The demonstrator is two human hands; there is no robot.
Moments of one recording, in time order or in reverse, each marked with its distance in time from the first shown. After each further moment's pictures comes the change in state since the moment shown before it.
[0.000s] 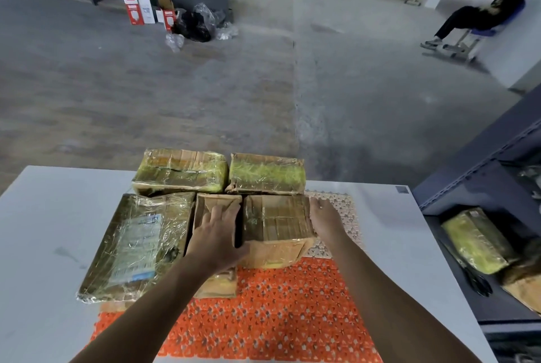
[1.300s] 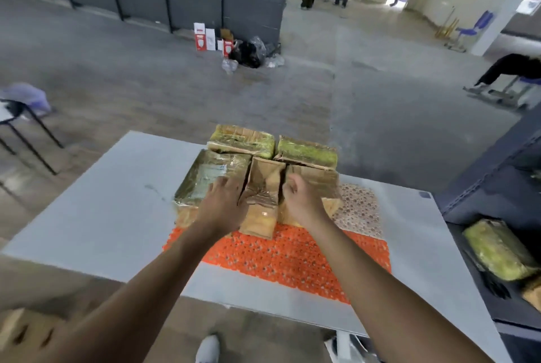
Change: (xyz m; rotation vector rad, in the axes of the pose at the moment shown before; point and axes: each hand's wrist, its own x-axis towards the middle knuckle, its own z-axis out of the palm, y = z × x) left_hand -0.163 -0.006 -0.057 -0.210 0.288 -0.196; right_hand -0.186 -0.047 0.041 -0.044 -0.093 -0.535
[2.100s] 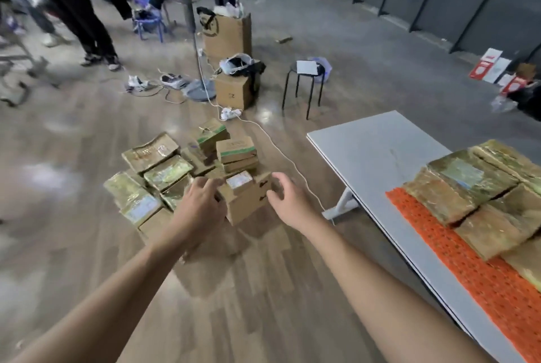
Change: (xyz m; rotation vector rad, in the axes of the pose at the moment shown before) left_hand -0.509 -0.166 -0.112 0.091 0.499 -0.892; right_hand -0.354 -0.159 0.249 -0.139 -0.824 -0.775
